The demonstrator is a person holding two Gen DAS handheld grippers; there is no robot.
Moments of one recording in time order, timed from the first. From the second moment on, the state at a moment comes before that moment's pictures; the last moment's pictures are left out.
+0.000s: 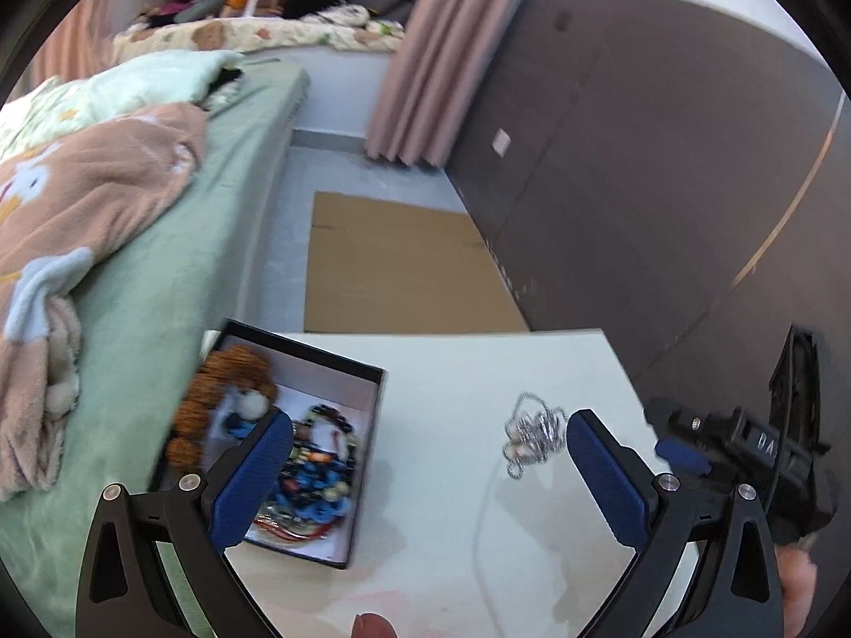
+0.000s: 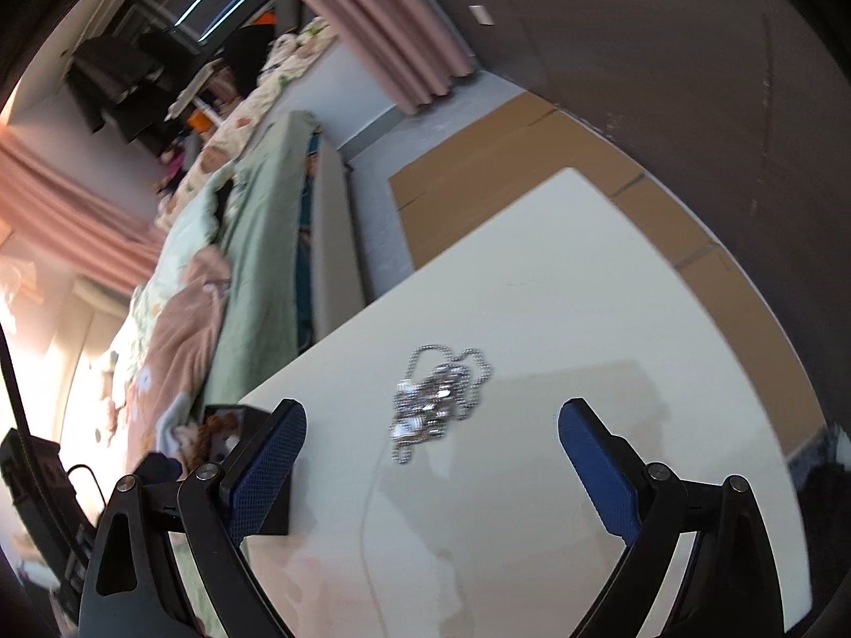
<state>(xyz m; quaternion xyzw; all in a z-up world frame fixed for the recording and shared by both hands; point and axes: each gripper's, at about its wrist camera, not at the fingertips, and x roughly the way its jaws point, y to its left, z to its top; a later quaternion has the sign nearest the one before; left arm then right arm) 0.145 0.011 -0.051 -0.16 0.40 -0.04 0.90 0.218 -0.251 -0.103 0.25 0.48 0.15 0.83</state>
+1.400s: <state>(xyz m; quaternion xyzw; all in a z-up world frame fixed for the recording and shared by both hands) 0.215 -0.146 -0.130 0.06 0.48 -0.13 0.86 0.240 -0.339 -0.112 0.29 0.50 0.12 0.81</state>
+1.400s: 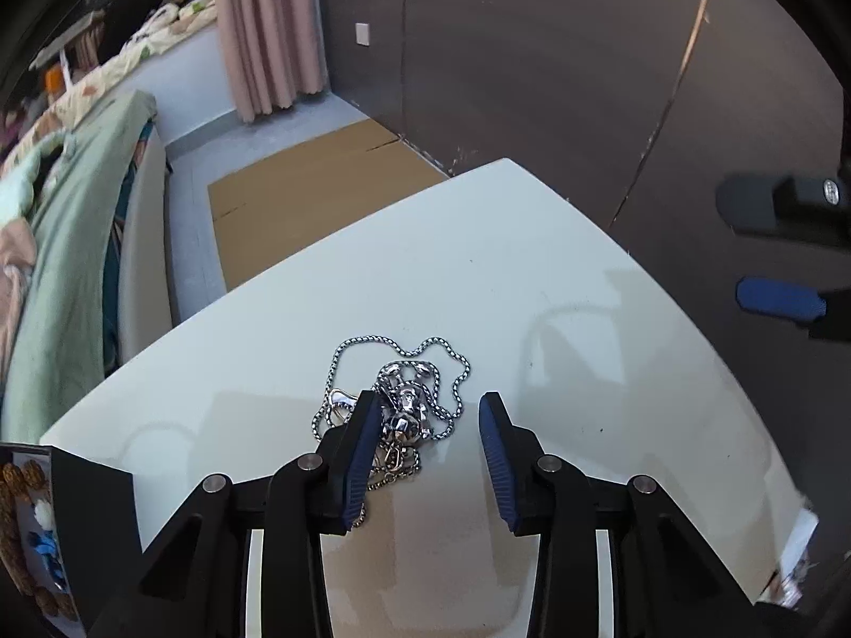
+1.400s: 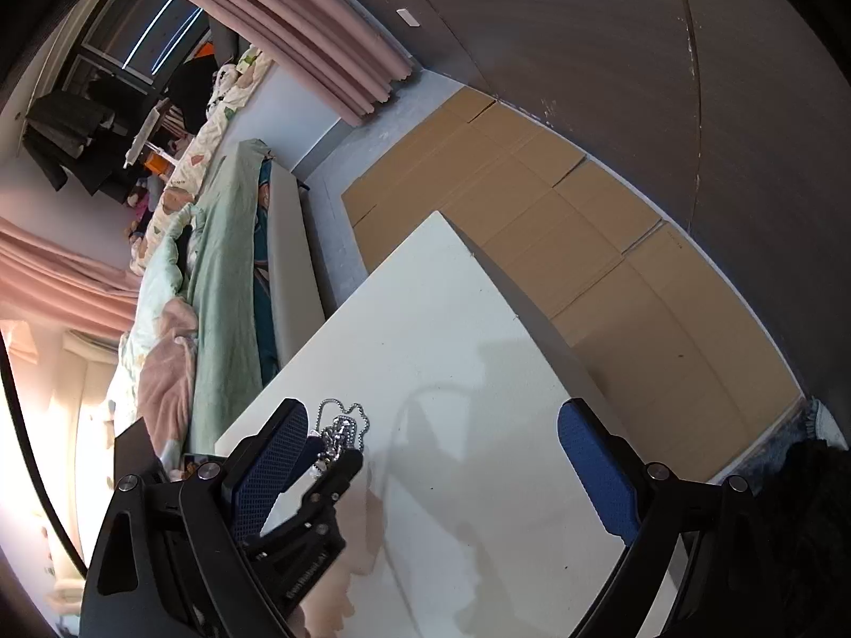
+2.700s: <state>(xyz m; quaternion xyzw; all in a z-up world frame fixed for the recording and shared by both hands) 0.164 -0.069 0.051 -0.03 0.35 -0.13 0.93 0.240 -0.265 -0.108 0.24 0.51 0.19 0.80</state>
